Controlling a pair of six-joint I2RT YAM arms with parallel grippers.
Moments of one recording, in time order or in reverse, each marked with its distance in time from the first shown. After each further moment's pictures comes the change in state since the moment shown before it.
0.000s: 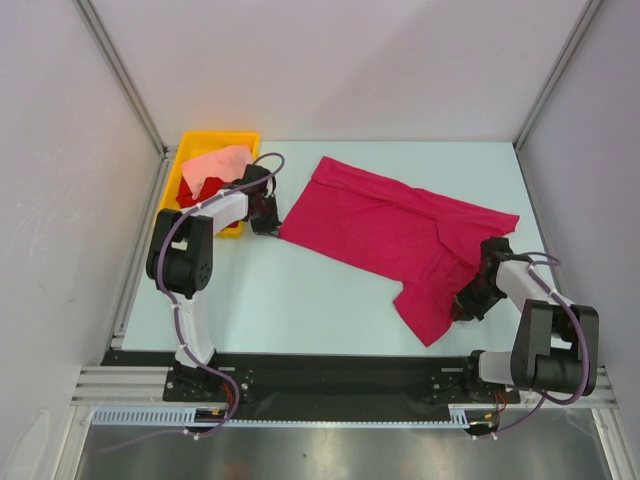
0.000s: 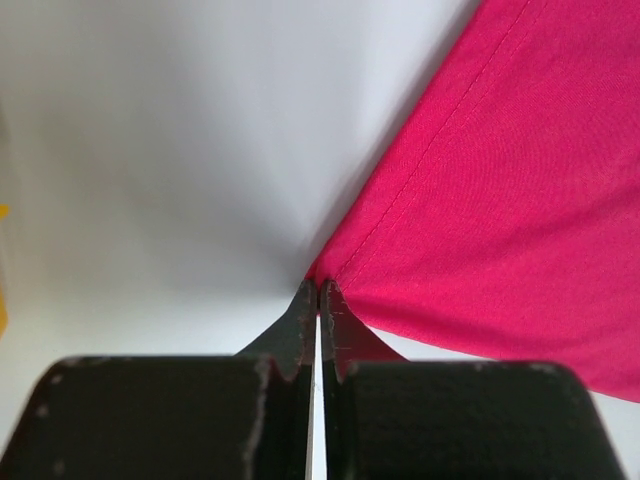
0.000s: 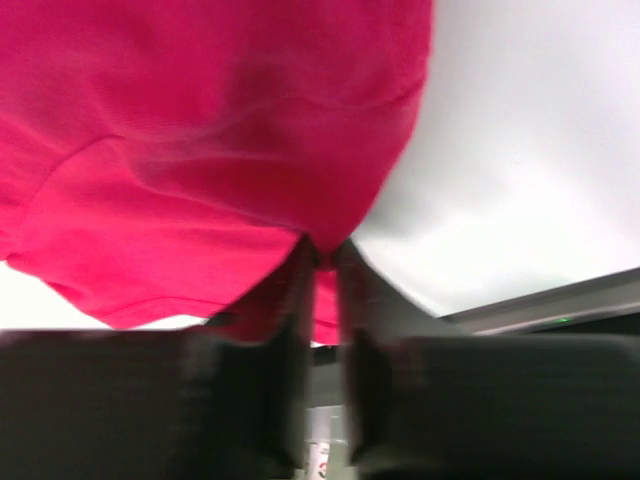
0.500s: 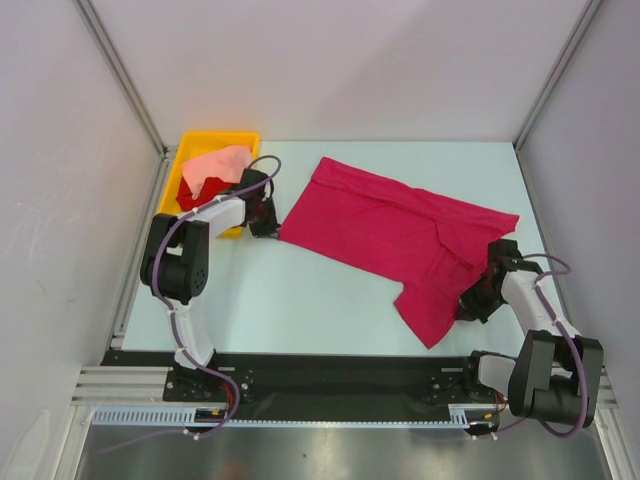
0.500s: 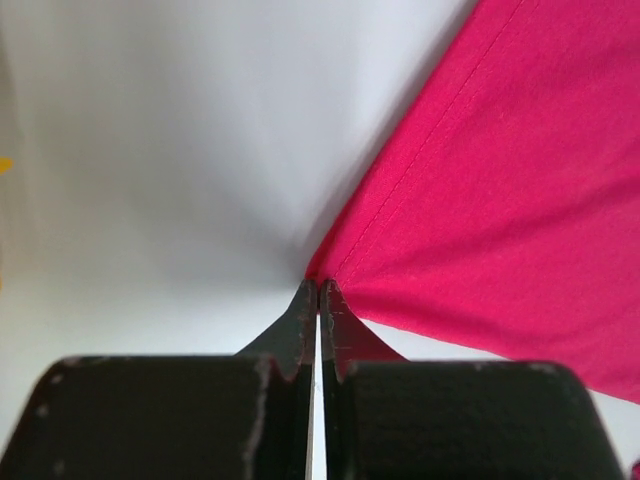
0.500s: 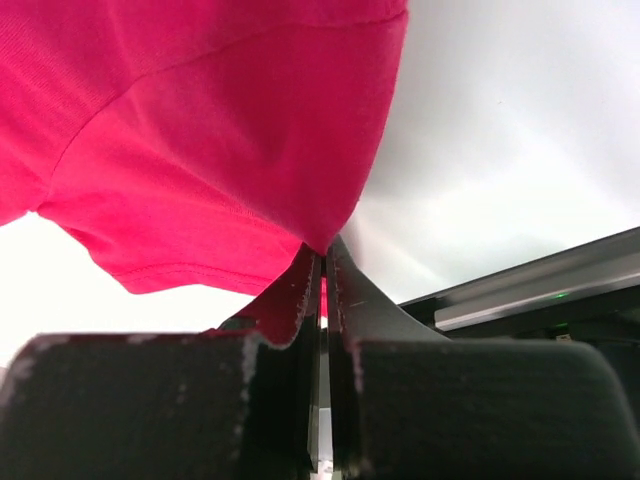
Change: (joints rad) left arm 0.000 -0.060 -0.087 0.062 -0.004 -0.042; right arm -0.010 -0.165 -0.013 -0.070 -0.020 0.012
